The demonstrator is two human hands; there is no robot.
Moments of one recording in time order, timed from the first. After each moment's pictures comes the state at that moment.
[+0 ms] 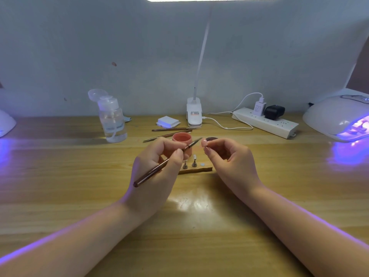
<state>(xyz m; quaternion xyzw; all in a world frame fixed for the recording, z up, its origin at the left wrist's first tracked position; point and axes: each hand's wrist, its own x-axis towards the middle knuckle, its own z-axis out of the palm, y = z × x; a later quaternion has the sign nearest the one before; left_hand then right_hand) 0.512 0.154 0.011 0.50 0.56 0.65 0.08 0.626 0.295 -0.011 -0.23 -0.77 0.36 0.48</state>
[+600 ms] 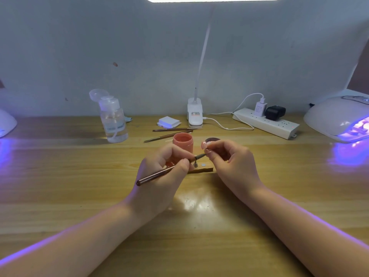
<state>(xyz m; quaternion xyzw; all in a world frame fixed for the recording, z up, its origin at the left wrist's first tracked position) 0.512 0.155 0.009 0.52 0.55 0.64 0.13 0.627 0.294 -0.009 -0.23 -0.78 0.34 0.47</state>
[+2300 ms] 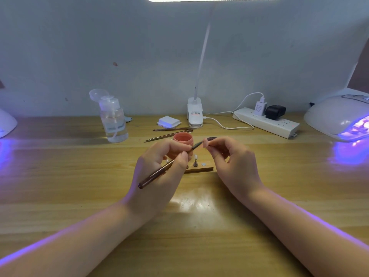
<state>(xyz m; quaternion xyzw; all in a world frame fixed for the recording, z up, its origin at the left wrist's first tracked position) 0.514 0.151 0.013 0.53 0.58 0.62 0.04 0.628 0.290 -0.006 -0.22 -0.81 0.22 0.50</state>
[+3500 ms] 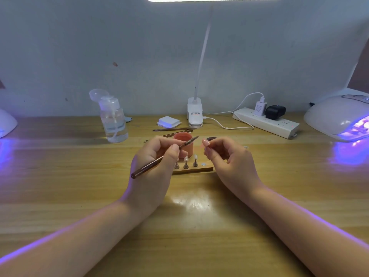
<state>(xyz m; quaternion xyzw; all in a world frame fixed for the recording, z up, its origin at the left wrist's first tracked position) 0.511 0.158 0.012 0.47 0.55 0.68 0.10 0.629 0.289 -0.006 -0.22 -0.80 0.33 0.45</state>
